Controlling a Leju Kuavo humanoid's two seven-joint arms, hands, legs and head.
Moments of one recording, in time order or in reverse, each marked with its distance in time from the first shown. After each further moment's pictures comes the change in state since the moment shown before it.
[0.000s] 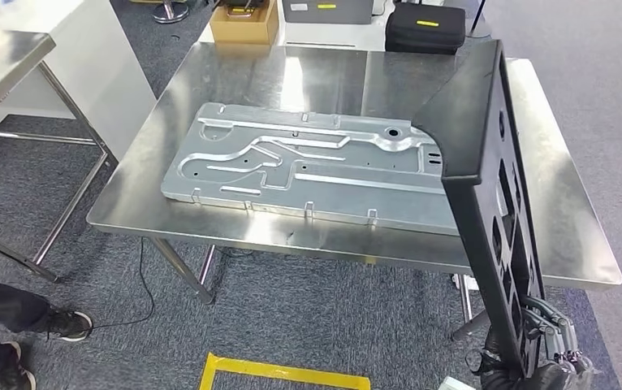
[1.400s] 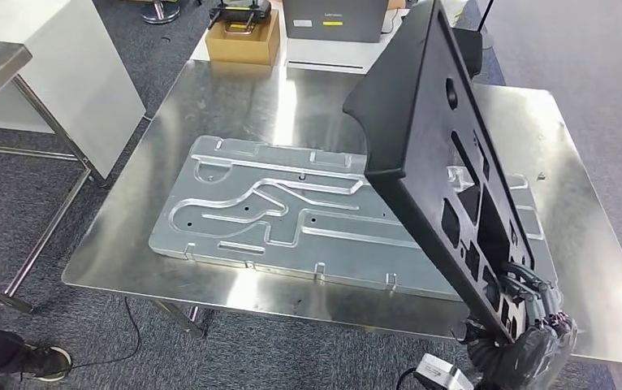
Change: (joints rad) left arm -0.014 0.000 -0.047 0.003 -0.046 0.014 0.027; right arm -0.126 -0.078 0.085 0.008 0.080 0.000 0.073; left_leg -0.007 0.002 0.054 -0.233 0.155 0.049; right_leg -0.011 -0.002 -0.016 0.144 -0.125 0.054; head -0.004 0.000
